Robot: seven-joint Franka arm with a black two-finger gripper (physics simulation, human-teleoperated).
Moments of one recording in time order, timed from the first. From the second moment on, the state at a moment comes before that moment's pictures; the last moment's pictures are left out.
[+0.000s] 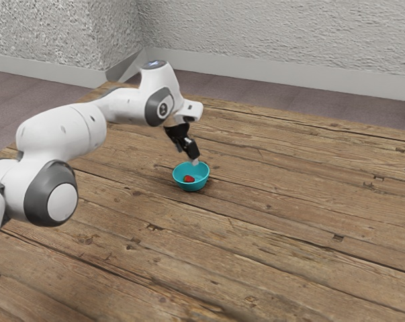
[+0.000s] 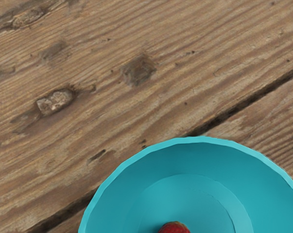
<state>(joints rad) 0.06 0.99 -0.06 -0.88 -0.04 2.02 0.55</state>
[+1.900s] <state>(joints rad) 0.05 1.01 -0.10 -0.95 0.10 2.01 0.72</state>
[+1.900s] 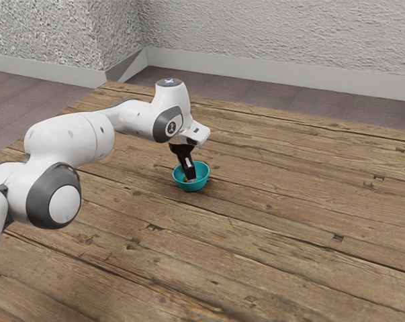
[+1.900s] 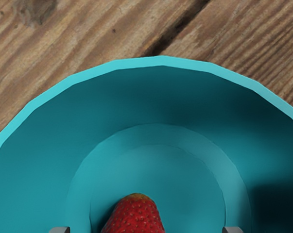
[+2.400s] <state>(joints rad) 0.05 1.01 -0.10 -0.95 0.09 2.01 0.73</state>
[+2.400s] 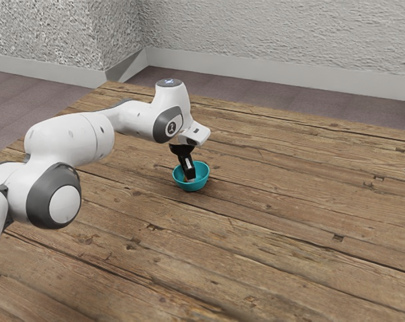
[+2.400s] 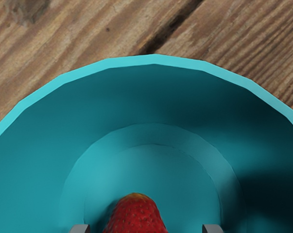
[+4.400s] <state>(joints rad) -0.08 0.91 -0.13 -0.93 0.10 2.03 0.68</state>
